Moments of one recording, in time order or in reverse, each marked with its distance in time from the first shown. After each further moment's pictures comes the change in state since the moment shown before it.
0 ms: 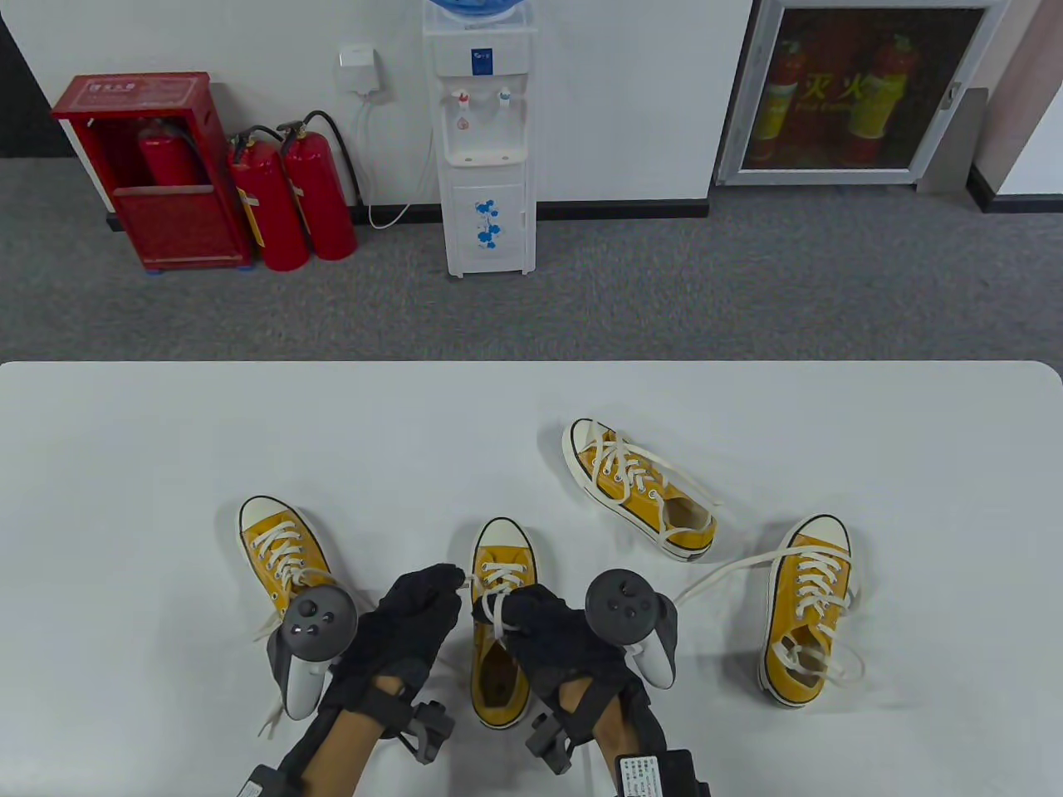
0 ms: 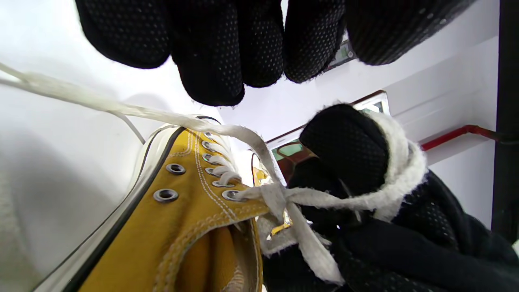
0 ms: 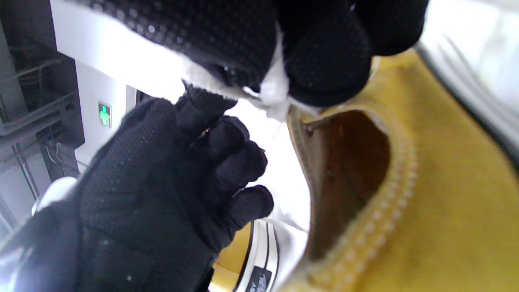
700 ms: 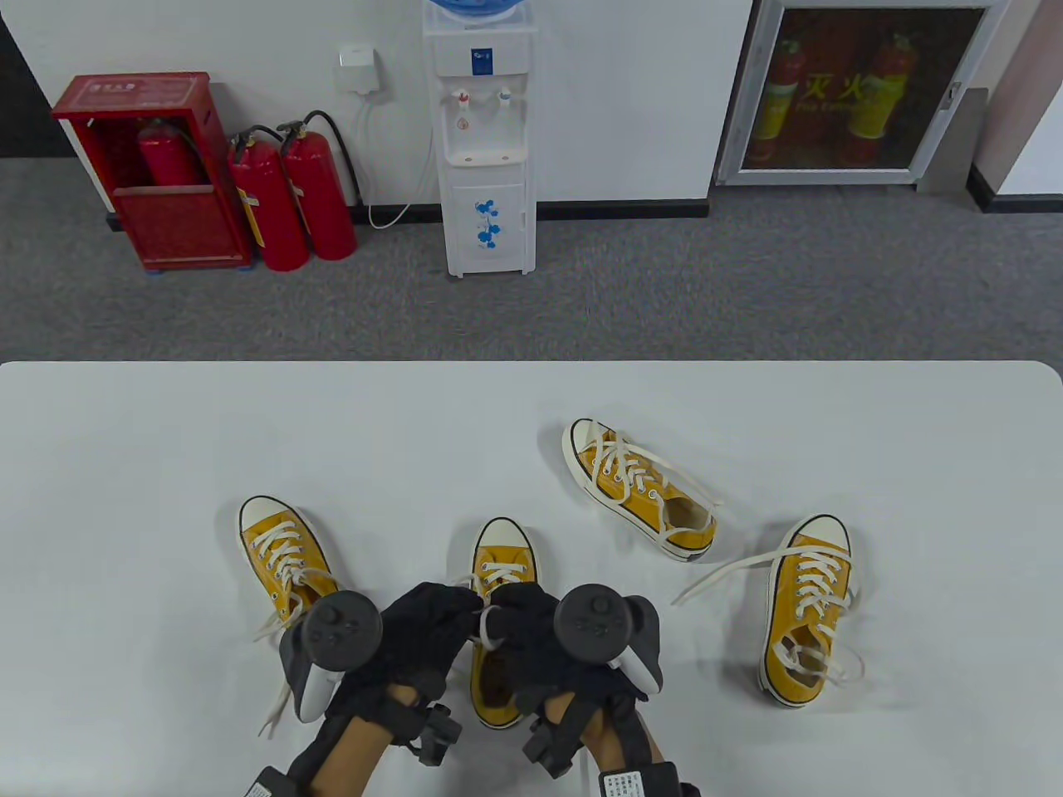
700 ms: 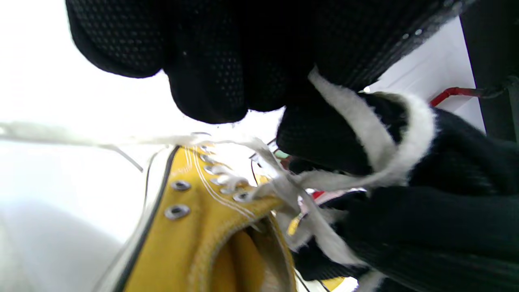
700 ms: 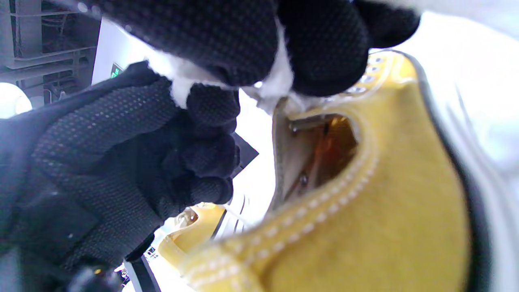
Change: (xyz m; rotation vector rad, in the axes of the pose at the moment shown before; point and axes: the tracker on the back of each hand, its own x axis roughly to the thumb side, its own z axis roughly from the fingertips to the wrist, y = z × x) left_hand 0.020 -0.004 0.005 0.075 -0.065 -0.233; right_hand 0.015 0.008 0.003 -0.022 -0.065 0.230
